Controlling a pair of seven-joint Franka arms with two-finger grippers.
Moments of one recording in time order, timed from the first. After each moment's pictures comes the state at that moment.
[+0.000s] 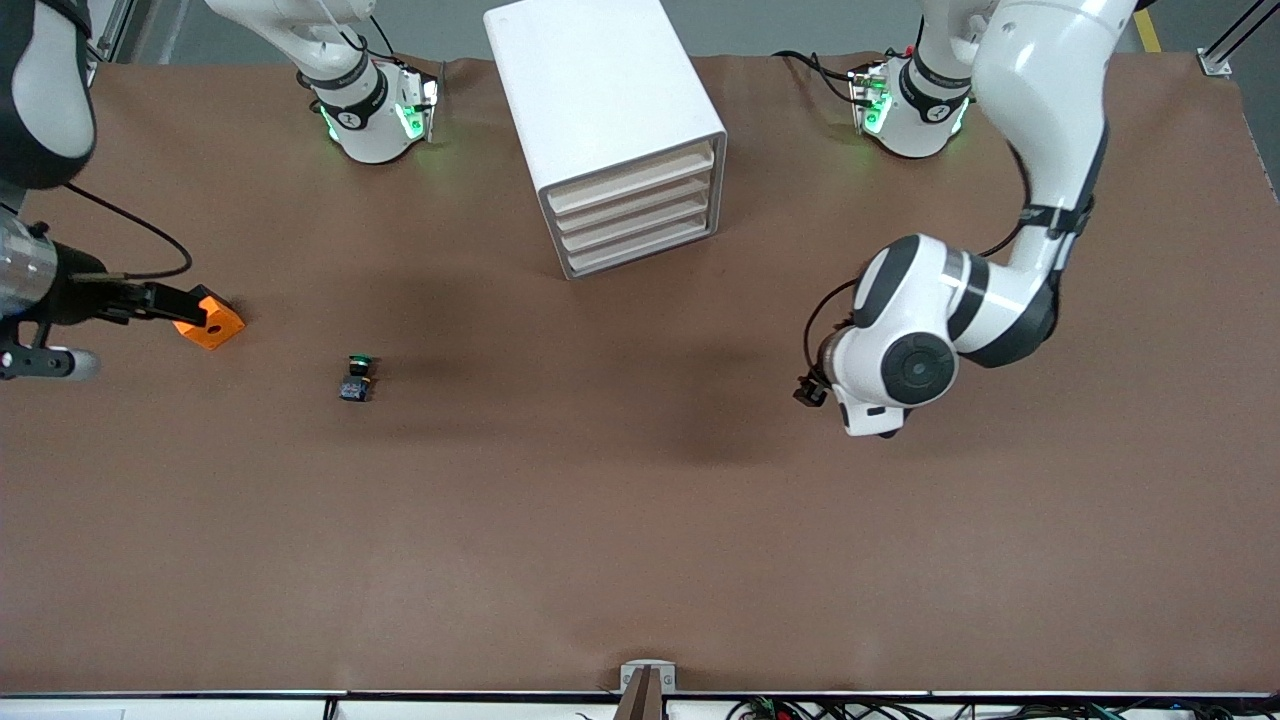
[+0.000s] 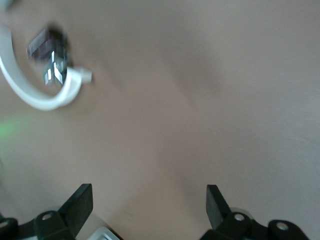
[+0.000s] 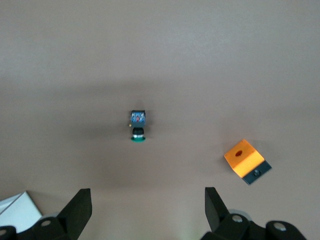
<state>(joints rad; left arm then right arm) -0.27 0.58 -0.18 -1.58 -0.12 1.78 -1.52 -0.05 0.16 0.00 -1.63 0.01 1.63 0.01</state>
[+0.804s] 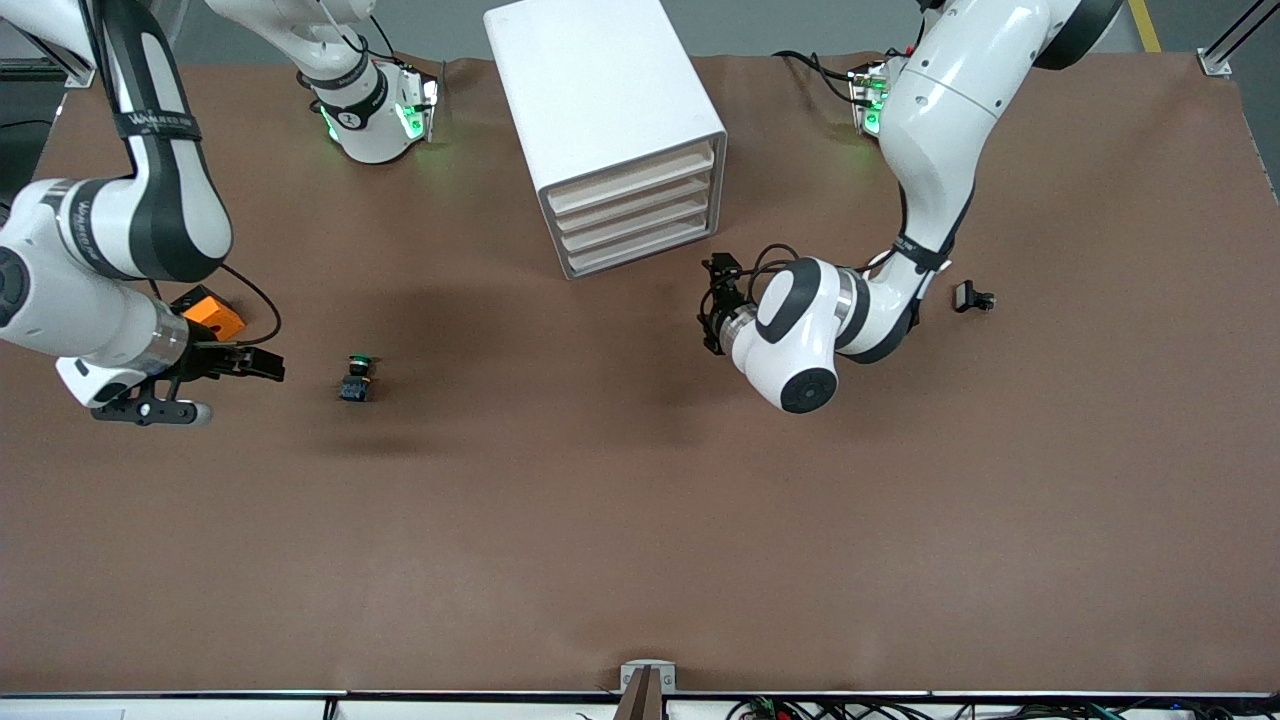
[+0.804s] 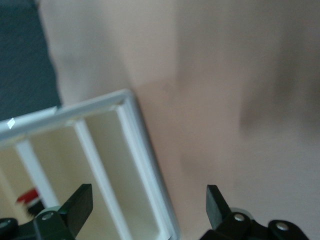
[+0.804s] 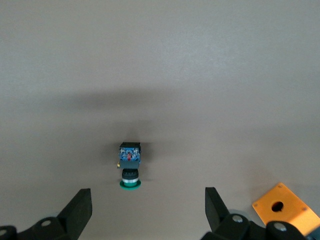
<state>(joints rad) -0.41 0.74 -0.18 -1.58 -0.63 1.70 -1.97 -0.04 0.22 0.00 -1.95 0.01 2.08 0.01</state>
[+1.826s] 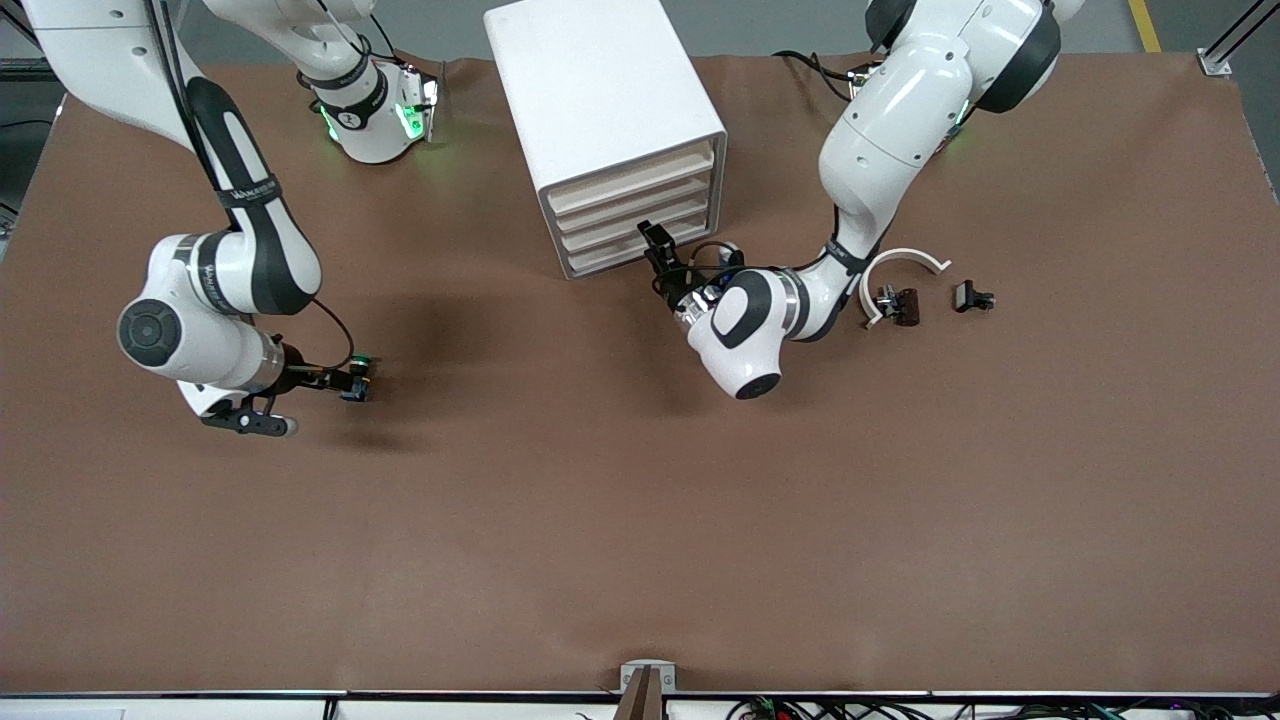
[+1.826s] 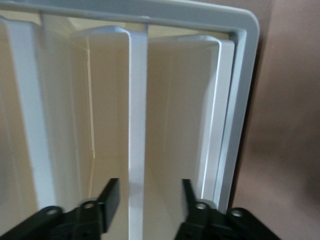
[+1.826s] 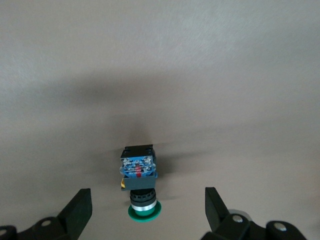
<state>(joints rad) -0.52 0.90 -0.19 -1.58 -0.94 1.62 -2.26 0.02 0.37 0.01 -2.08 0.01 2.28 0.18</state>
